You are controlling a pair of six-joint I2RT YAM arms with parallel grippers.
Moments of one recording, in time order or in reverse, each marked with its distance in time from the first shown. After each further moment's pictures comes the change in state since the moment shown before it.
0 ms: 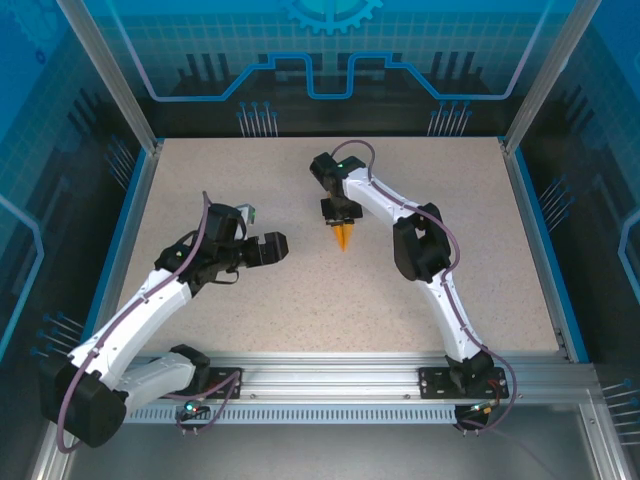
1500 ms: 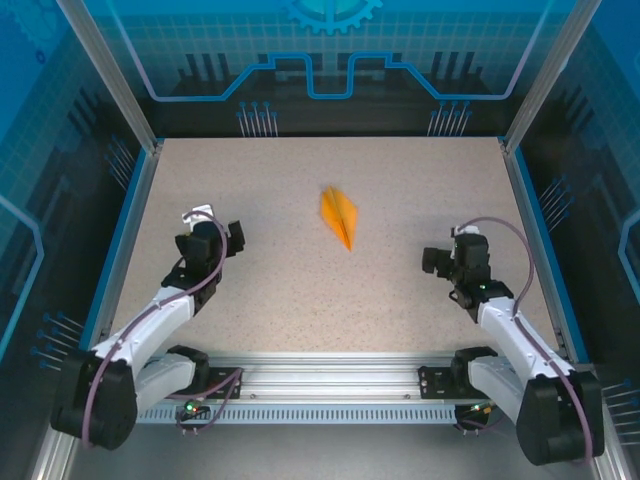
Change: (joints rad) left arm 0.177 0.010 -0.388 0.670 -0.616 0.286; right arm -0.496 -1.493 -1.800 1.032 0.077 -0.321
